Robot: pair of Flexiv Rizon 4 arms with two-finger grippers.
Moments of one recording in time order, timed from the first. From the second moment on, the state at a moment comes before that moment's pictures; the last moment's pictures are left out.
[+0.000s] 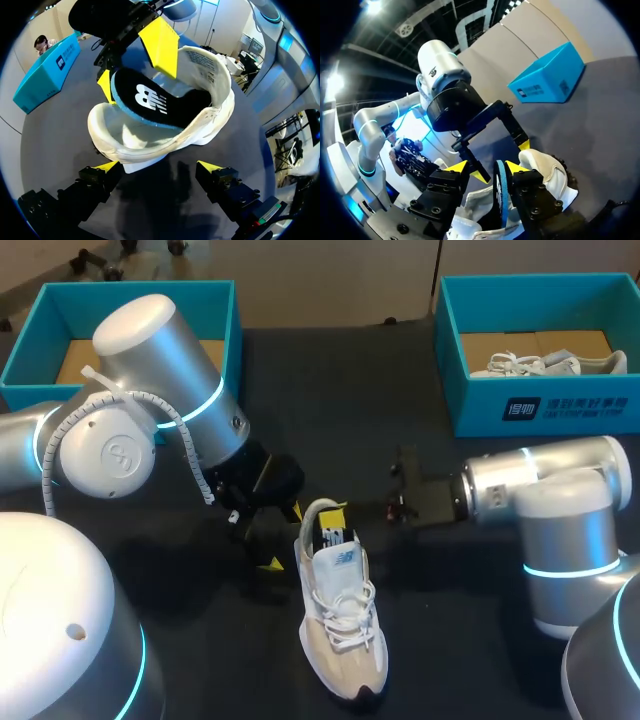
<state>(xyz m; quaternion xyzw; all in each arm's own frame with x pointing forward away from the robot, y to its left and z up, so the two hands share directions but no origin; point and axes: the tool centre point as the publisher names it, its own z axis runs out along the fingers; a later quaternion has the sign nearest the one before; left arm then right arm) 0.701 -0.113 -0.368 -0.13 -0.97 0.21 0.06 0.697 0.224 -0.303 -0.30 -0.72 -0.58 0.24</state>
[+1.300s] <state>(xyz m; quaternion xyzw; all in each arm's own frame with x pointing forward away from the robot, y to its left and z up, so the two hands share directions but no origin) 0.701 -0.113 -0.368 -0.13 -0.97 0.21 0.06 0.718 0.185 -0.285 -0.32 -0.73 -0.57 0.20</state>
